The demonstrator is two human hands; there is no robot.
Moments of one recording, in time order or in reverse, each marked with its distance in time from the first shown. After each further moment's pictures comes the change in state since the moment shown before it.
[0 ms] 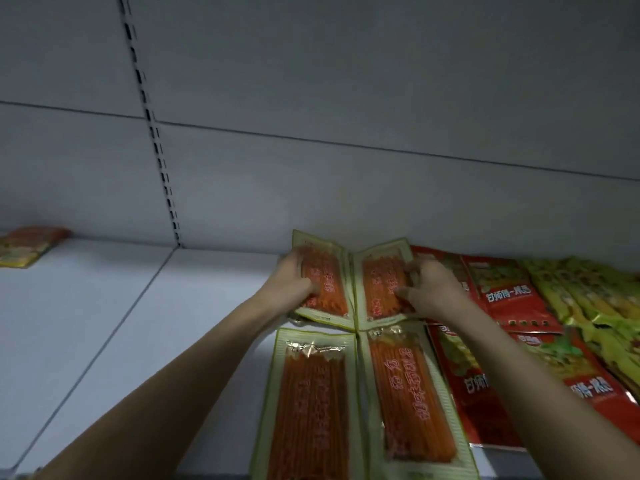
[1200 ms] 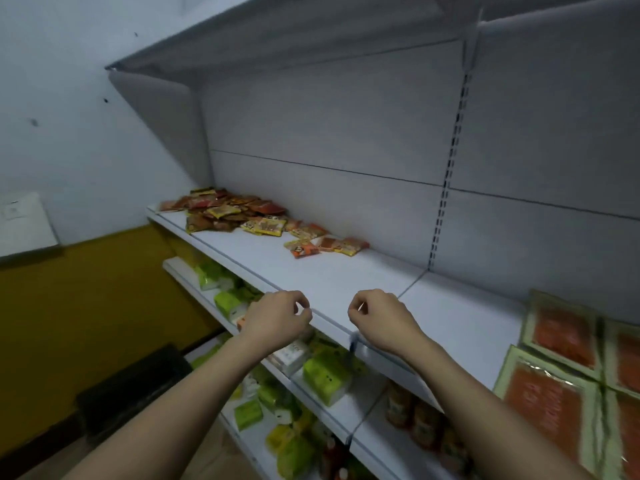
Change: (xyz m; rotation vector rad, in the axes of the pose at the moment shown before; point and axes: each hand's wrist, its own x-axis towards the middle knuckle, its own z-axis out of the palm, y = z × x) left_hand -0.344 -0.036 -0.206 0.898 0.661 -0.354; right_hand -0.242 -0.244 0.131 0.072 -0.368 -0.923
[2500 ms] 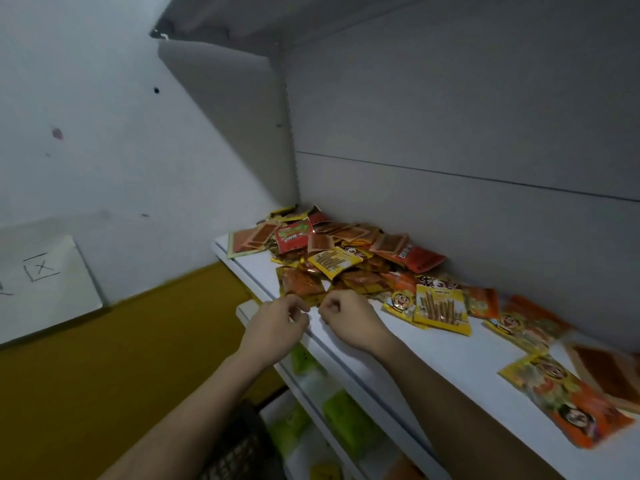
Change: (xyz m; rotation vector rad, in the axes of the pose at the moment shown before) left_hand 0.377 -0.418 -0.094 -0.118 0.121 -0.177; right_hand 0.516 -0.265 0.271 0.301 -0.191 -0.196
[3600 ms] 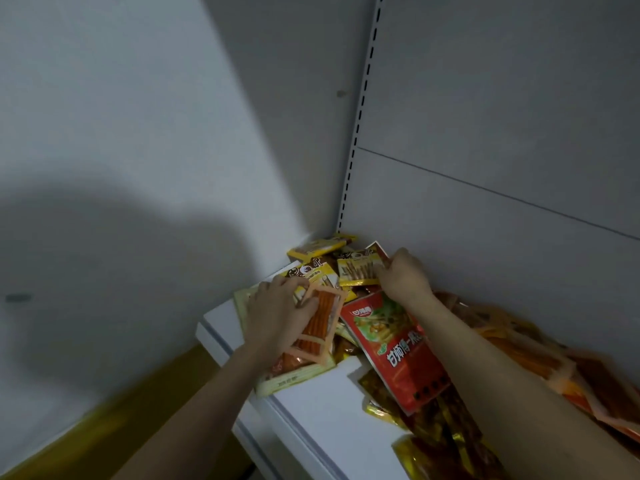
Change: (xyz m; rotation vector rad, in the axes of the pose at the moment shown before) left_hand 0.426 -0.251 -0.007 -0.088 -0.005 0.049; right_hand 0.468 -0.006 0.053 -0.395 0.334 0.456
